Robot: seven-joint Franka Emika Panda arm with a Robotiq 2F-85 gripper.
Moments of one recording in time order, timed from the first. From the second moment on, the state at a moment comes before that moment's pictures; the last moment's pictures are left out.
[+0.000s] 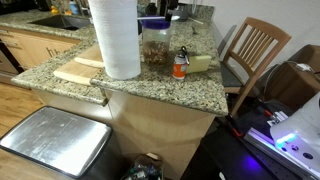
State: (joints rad) arm 0.28 0.09 0.27 -1.76 0.09 1.93 -0.81
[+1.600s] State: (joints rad) arm 0.16 0.04 0.16 -1.65 0.21 1.91 -0.66
